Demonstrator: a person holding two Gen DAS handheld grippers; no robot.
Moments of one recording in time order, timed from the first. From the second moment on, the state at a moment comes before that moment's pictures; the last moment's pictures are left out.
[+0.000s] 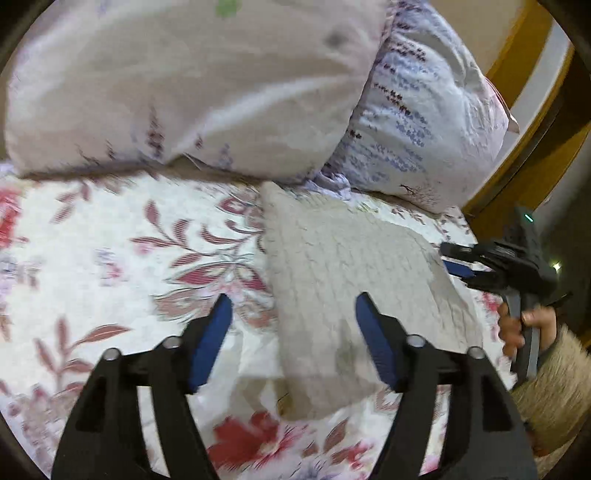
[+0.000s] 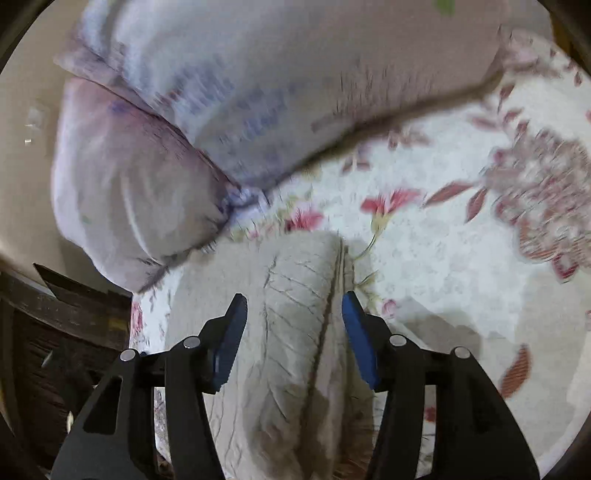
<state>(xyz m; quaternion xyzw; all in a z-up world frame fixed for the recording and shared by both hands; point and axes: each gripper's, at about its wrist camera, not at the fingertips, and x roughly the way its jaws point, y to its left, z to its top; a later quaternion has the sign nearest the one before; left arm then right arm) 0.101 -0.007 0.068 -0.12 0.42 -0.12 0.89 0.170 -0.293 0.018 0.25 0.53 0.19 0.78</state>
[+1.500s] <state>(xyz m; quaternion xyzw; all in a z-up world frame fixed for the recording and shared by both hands) 0.035 -0.036 -0.005 0.01 0.55 -0.01 0.83 -0.004 -0.234 -0.011 0.01 0.50 0.03 0.87</state>
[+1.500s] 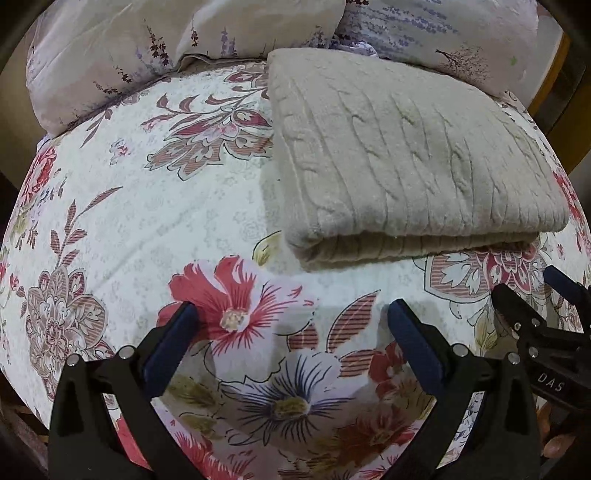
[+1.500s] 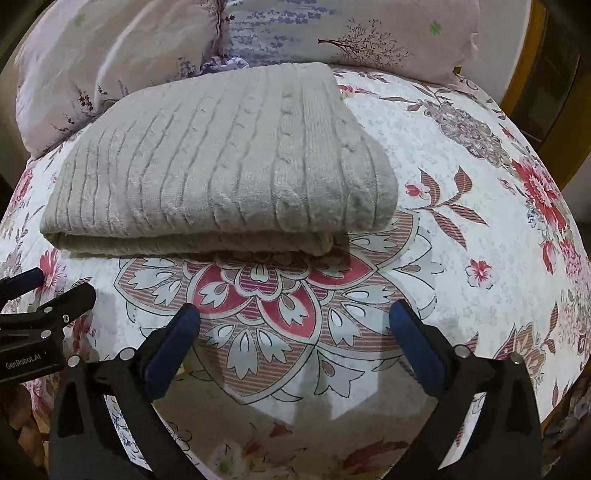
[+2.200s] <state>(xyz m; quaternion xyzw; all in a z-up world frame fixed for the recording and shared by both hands) 0.036 -0.036 -0.006 0.01 0.55 -0.01 0.83 -0.004 -0.233 -0.011 0.01 0.50 0.03 0.86</state>
